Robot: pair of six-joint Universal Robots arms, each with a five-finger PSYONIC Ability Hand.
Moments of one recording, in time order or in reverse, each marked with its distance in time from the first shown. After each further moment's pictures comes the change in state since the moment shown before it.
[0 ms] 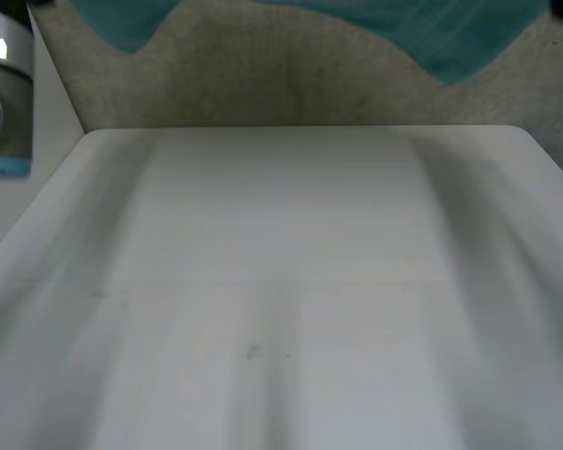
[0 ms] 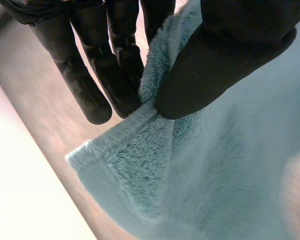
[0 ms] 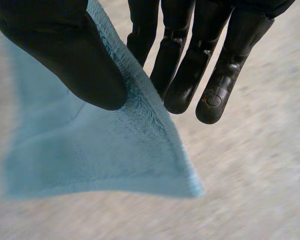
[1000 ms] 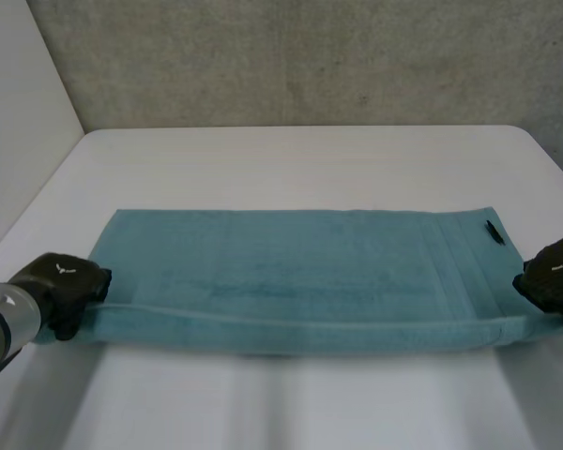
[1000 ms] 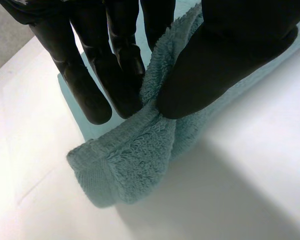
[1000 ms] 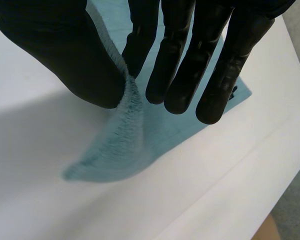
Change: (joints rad) left arm 0.110 0.327 -0.741 -0.927 0.025 0.275; right arm -0.280 -0.335 0.683 0.863 -0.243 -0.555; left_hand 0.000 0.000 0.000 0.000 0.000; right_hand 0.000 0.000 0.001 0.000 0.000
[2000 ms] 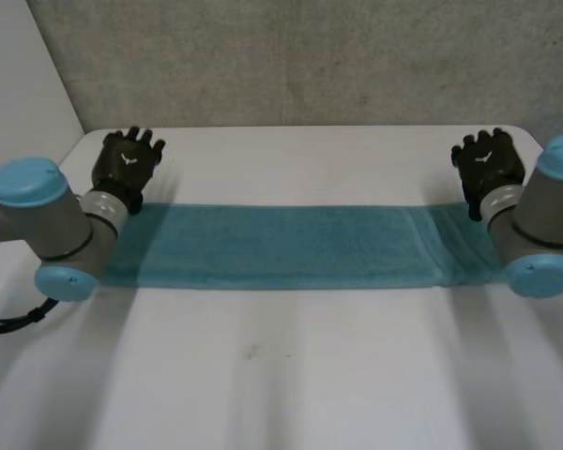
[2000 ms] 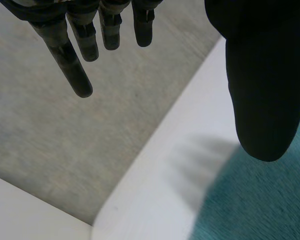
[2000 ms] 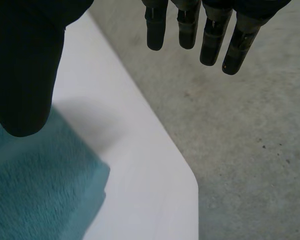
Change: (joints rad) left arm -0.139 -0.661 0.625 0.689 0.004 -0.008; right arm 0.294 0.699 -0.547 -0.833 0.285 0.472; left_hand -1.008 -1.042 -1.044 -0.795 -1.002; right_hand -0.784 -0.964 -0.971 -0.964 -0.919
